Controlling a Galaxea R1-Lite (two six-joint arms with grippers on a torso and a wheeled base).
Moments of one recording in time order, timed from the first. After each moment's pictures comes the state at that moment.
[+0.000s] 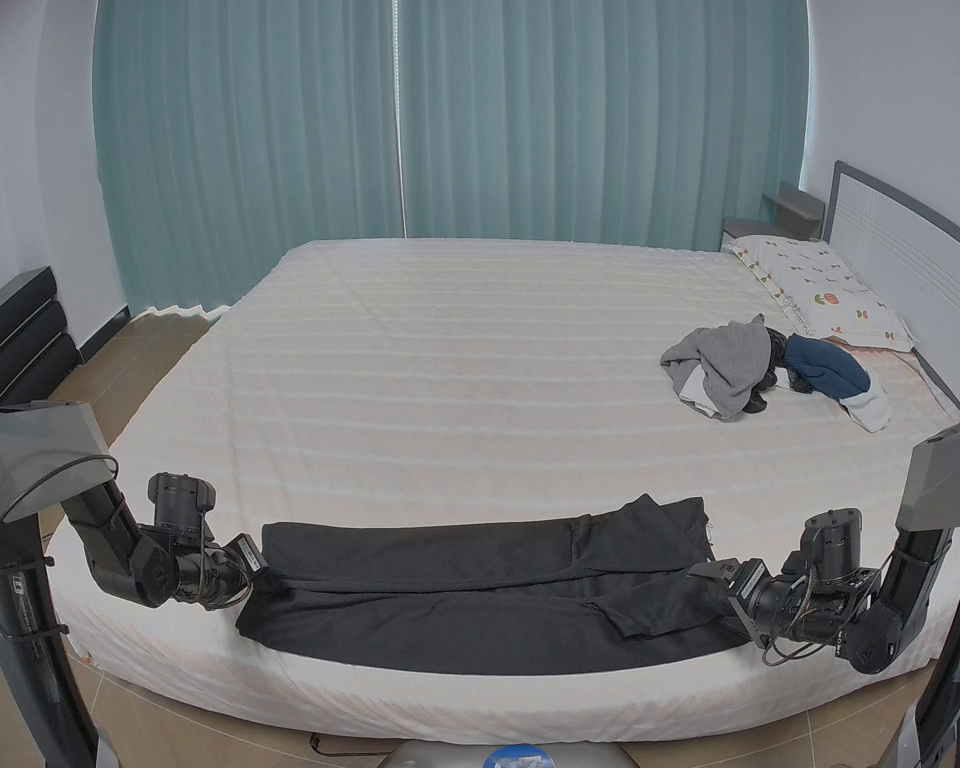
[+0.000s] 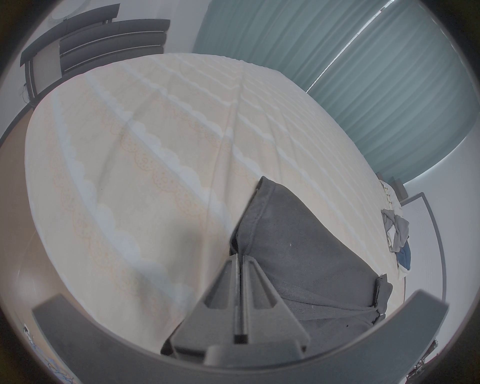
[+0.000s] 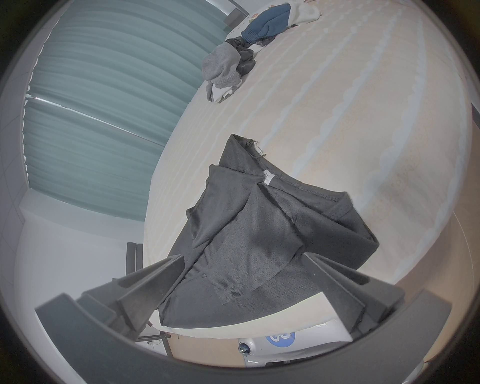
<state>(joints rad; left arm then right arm) 0.02 2.19 -0.62 -0.71 -0.11 -0.65 0.24 2.07 -0.19 -1.23 0.14 1.03</state>
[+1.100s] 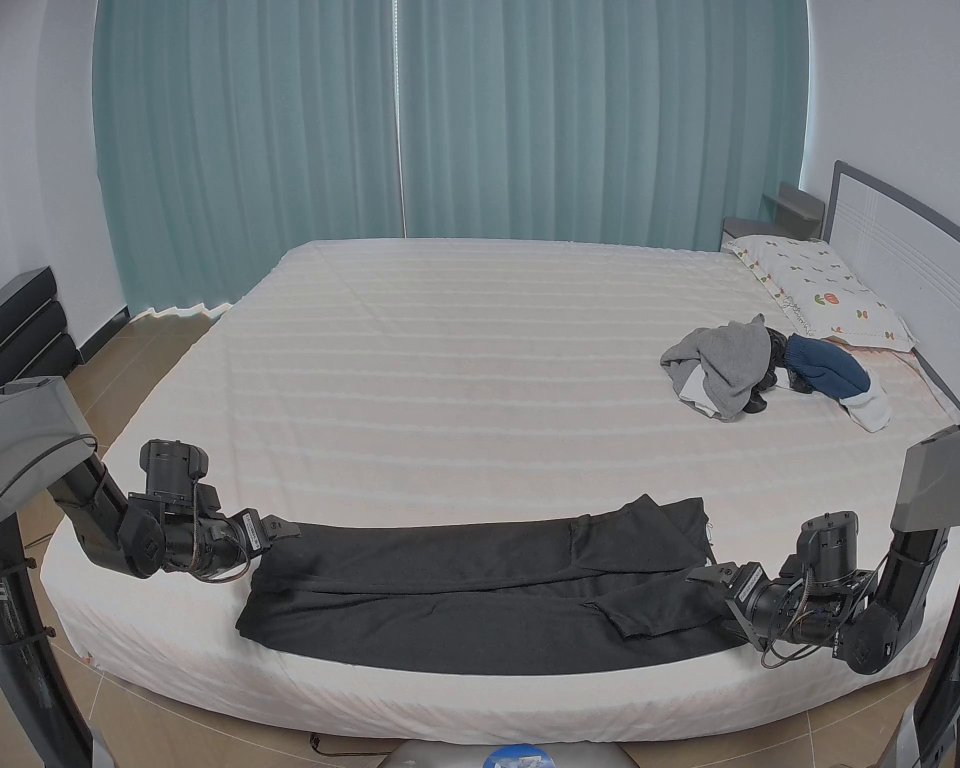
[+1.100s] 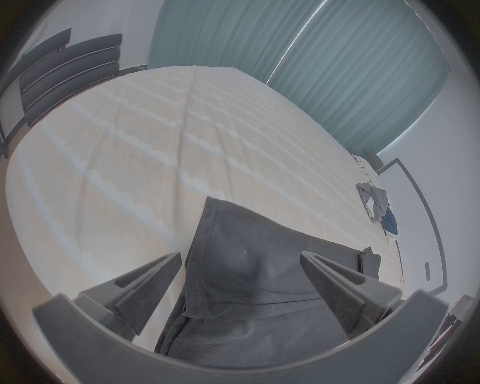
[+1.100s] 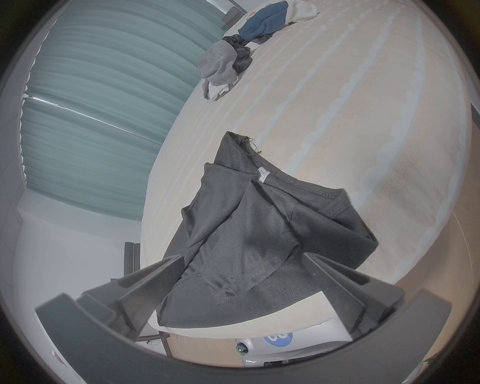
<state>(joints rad) 0.01 2.11 -0.72 -0.58 -0.23 -0.45 0.23 2.10 -0.19 -1.23 0.14 1.03</state>
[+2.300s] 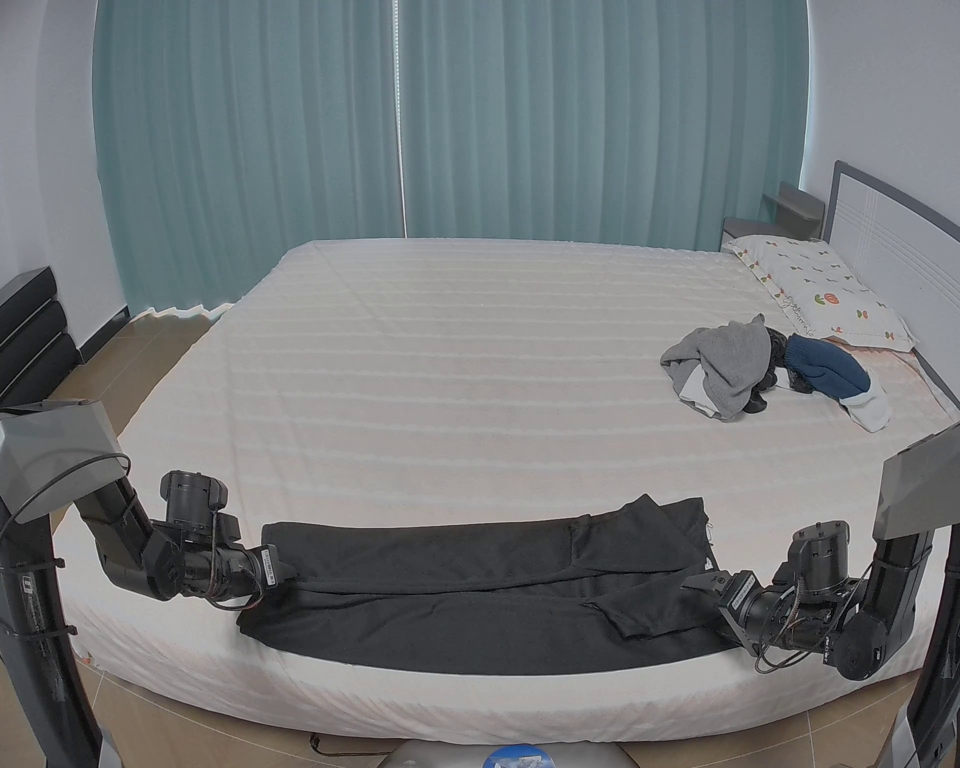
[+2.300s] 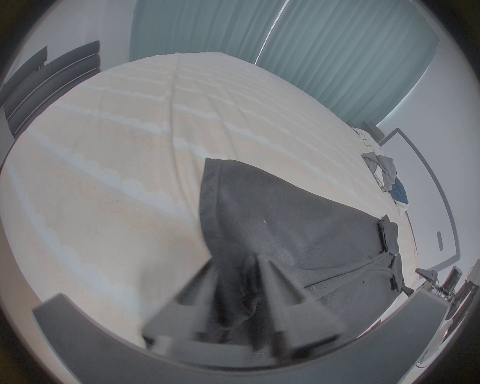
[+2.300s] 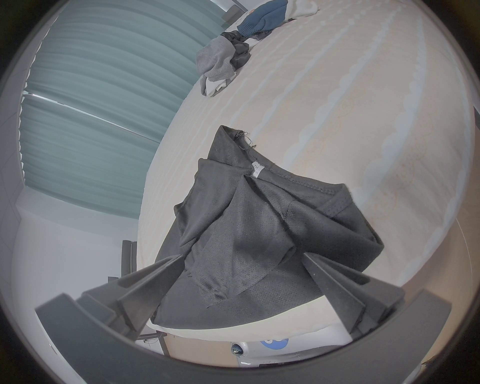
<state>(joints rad) -0.01 2.22 -0.68 -0.65 -0.24 -0.32 0.24 2.17 -0.18 -1.31 0.13 1.02</state>
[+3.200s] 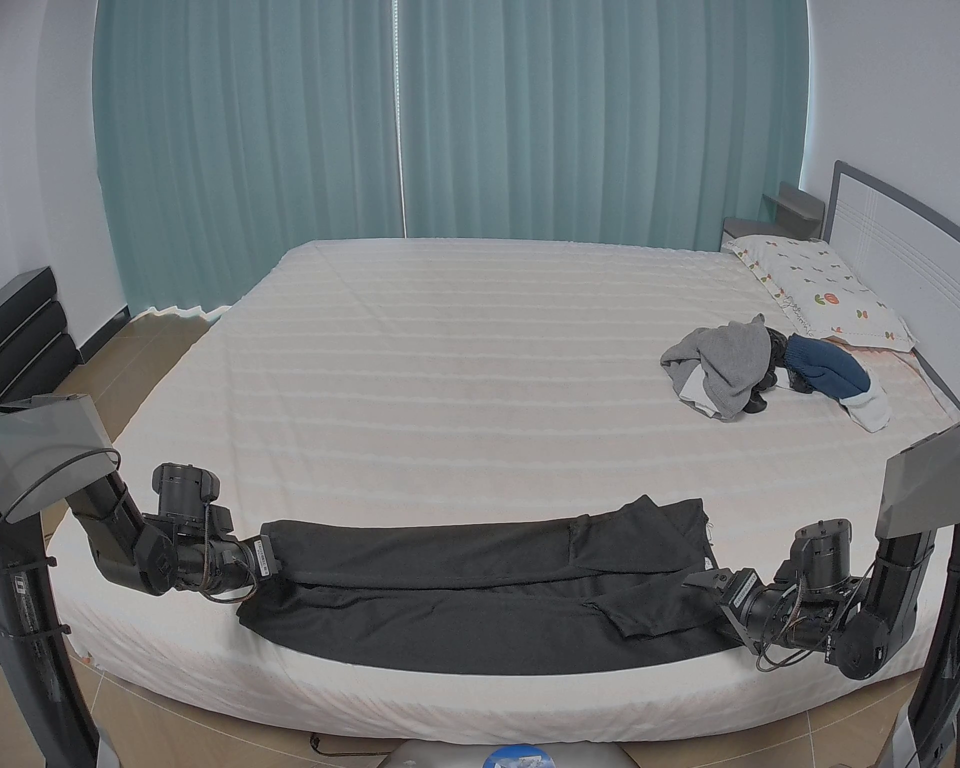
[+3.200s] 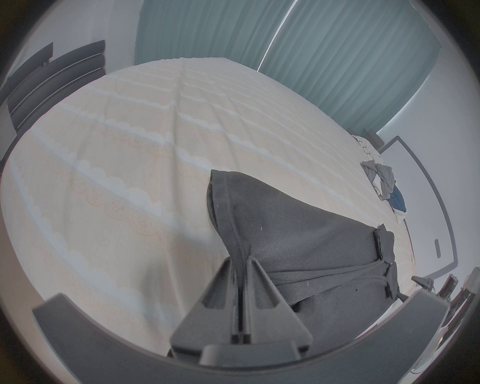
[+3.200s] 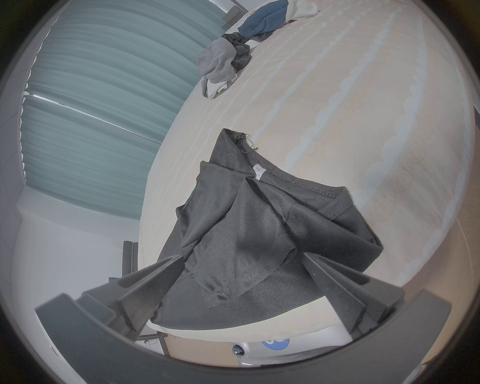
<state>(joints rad) 0.01 2.20 -0.68 -0.65 -0.24 -0.35 0.23 2.16 -0.18 -1.31 0.13 1.02</state>
